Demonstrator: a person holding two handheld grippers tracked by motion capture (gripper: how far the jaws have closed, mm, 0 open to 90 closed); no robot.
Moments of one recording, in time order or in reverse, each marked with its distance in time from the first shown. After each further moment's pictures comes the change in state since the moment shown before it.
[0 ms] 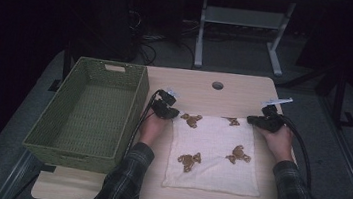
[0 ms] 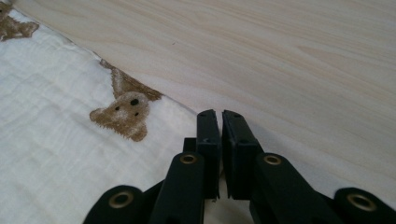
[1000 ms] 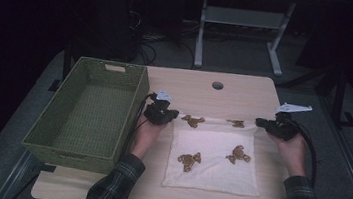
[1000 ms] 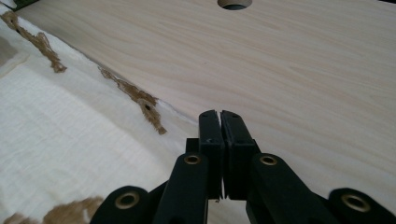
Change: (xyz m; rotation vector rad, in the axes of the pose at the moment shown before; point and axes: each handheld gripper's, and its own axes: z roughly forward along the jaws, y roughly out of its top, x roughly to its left) left arm -0.031 -0.017 -0.063 -0.184 -0.039 -0.038; right arm 0.021 -0.017 -0.062 -0.124 0.012 -0.031
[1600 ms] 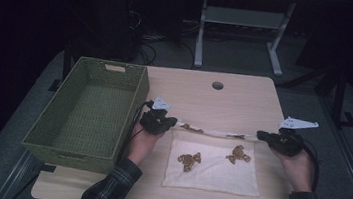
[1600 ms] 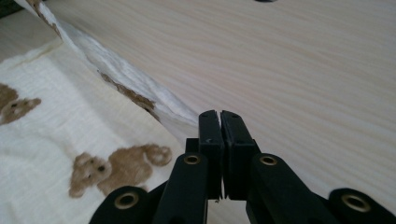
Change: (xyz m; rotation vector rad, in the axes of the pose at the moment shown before) left arm -0.021 -0.014 -0.026 0.003 -0.014 0.037; right arm 0.031 -0.029 -0.031 -0.021 0.031 -0.062
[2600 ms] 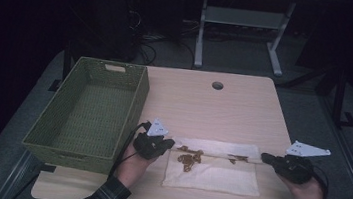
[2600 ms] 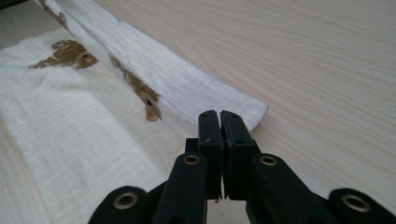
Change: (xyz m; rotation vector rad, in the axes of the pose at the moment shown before) left arm -0.043 -0.039 -0.041 0.038 -0.069 0.110; right arm 0.043 -0.042 -0.047 0.006 0.021 -0.042
